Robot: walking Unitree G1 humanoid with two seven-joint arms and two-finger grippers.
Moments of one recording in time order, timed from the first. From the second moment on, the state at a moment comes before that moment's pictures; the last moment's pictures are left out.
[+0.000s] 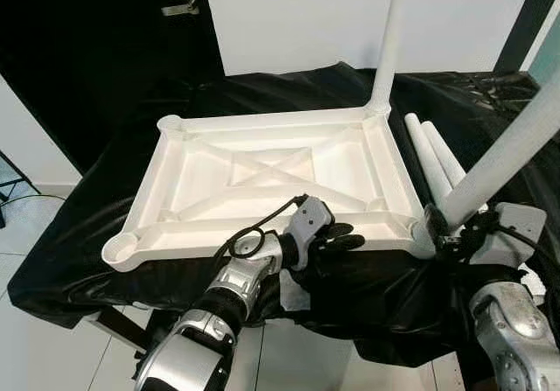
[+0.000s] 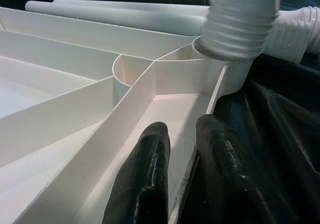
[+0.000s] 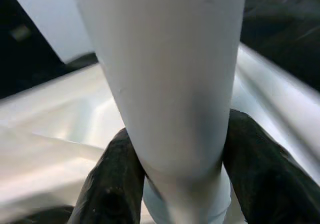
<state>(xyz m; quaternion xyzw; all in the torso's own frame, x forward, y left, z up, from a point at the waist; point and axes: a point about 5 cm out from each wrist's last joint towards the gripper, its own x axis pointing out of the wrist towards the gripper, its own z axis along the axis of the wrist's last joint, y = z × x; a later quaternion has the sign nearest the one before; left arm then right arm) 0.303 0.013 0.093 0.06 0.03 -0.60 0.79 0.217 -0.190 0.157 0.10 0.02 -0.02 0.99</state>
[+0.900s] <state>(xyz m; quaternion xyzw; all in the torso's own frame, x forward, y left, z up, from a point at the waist) 0.301 0.010 0.093 0.05 0.03 -0.61 0.79 0.225 -0.197 0.175 0.06 0.04 -0.01 1.00</state>
